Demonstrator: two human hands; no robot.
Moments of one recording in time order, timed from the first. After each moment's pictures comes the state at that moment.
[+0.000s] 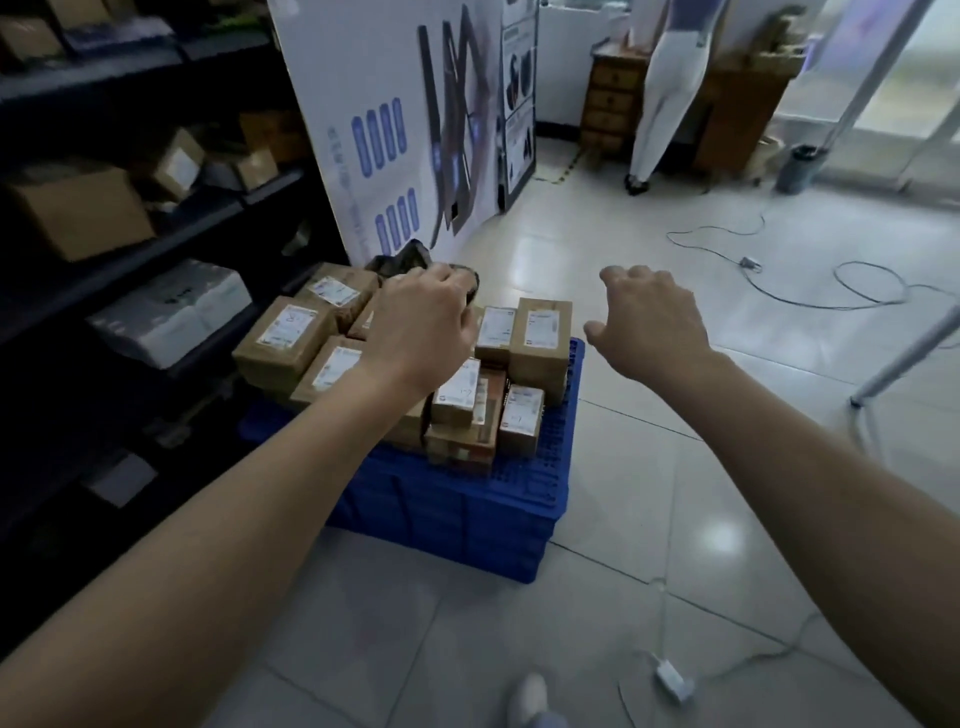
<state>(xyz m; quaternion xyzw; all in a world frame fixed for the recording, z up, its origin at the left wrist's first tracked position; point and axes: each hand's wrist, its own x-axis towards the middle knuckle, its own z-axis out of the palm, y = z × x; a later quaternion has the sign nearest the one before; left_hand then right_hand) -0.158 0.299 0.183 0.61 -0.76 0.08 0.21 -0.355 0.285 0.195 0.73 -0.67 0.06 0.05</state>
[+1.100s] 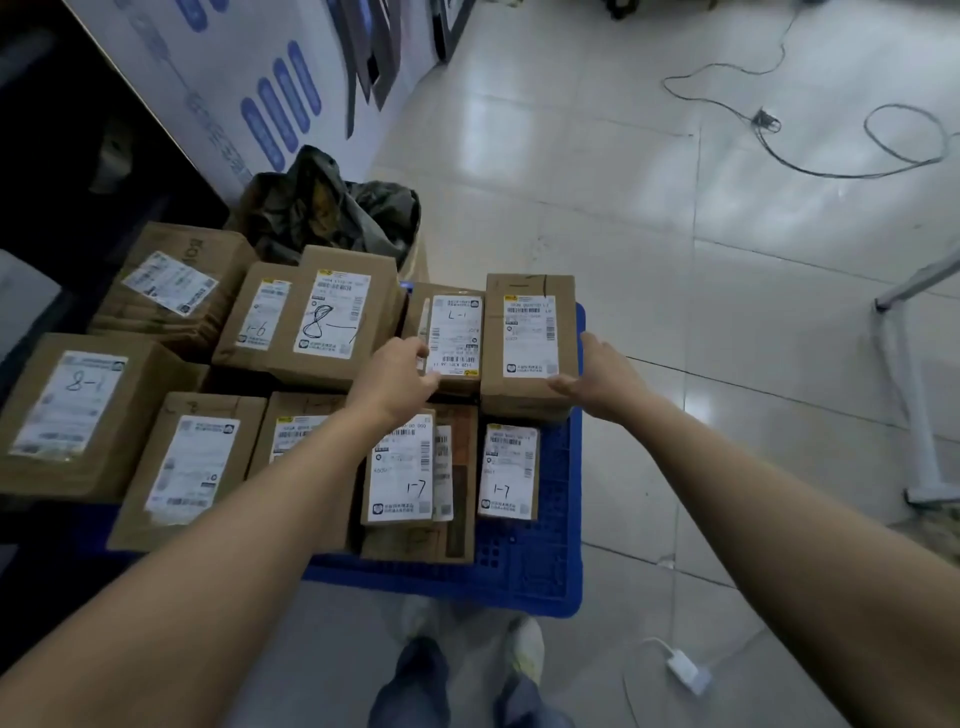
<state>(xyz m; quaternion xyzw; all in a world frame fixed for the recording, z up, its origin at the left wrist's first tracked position) -0.169 -0.063 -0.066 0.68 -0.67 -0.29 0.07 -0.400 -0.060 -0.077 0.59 -0.74 0.02 -0.32</state>
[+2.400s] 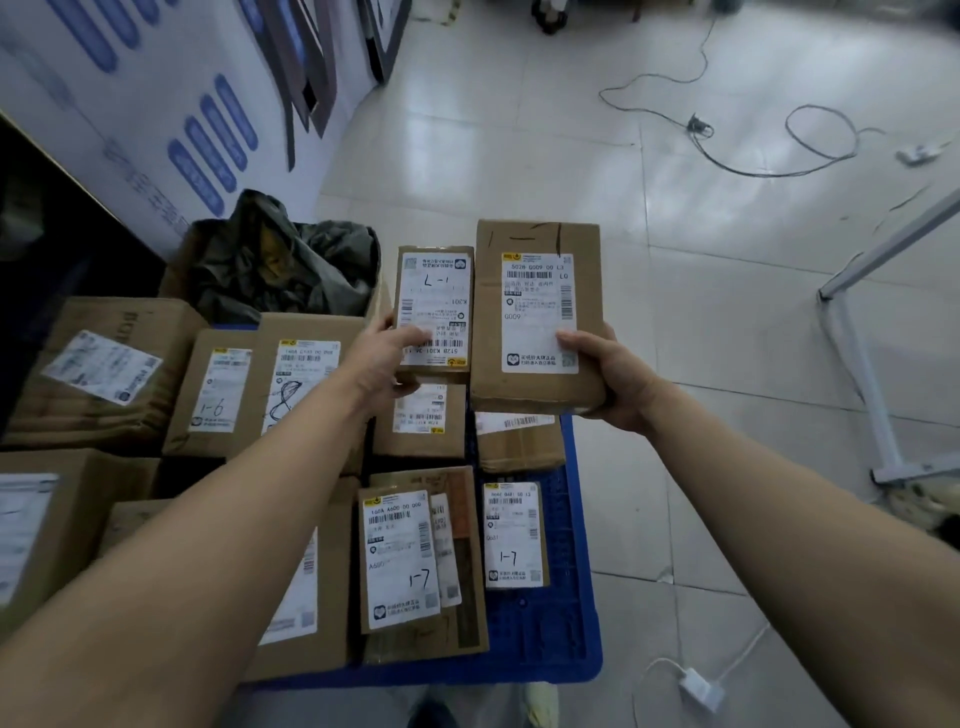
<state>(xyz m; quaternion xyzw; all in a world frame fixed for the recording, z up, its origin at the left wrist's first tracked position) -0.172 -0.182 -0.074 0.58 -0.34 -0.67 0.30 -0.421 -0.124 -0.081 0.22 -0.60 0.39 -0.66</state>
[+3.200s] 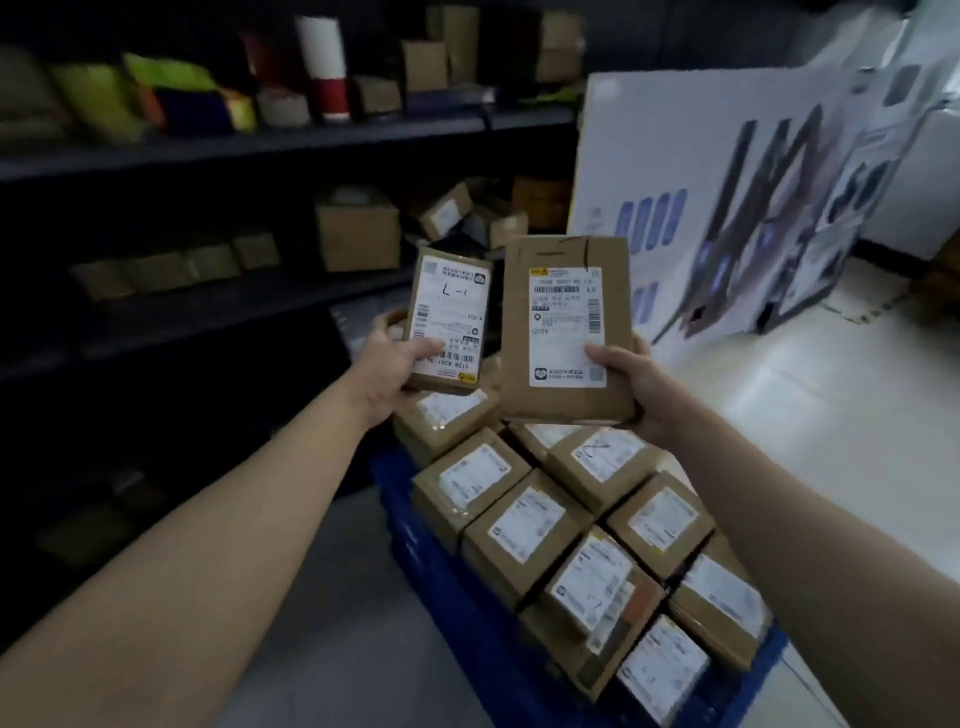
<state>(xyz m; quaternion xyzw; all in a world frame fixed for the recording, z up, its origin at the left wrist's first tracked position) 0.052 0.121 0.151 0.63 -0.17 -0.37 0.66 -0.160 -0.053 0.135 0.54 -0.36 0.22 -0.73</state>
